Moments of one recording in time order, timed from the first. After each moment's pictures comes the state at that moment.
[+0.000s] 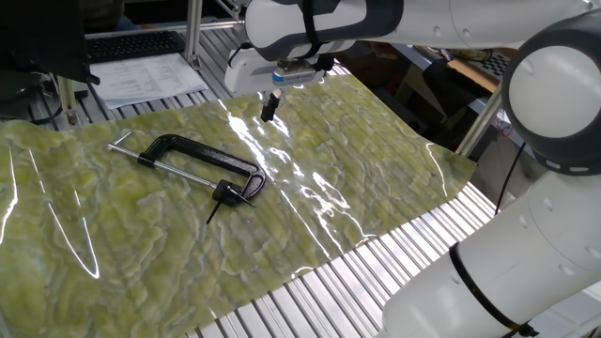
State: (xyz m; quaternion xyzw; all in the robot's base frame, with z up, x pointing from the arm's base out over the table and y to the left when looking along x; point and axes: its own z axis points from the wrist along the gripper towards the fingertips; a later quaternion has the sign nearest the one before) arm 0.499 0.000 0.298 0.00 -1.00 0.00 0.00
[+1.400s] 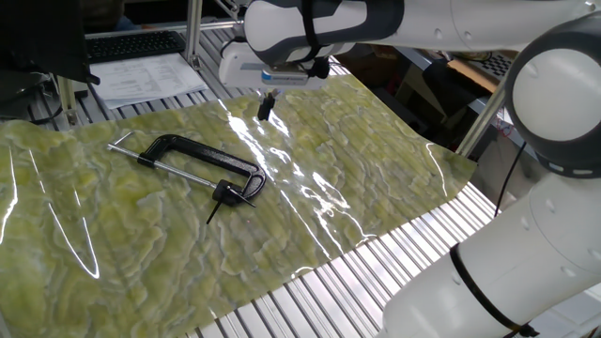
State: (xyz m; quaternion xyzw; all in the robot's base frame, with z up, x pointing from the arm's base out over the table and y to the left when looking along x) arm 0.503 0.008 0.300 -0.13 -0.99 -0.01 -0.01
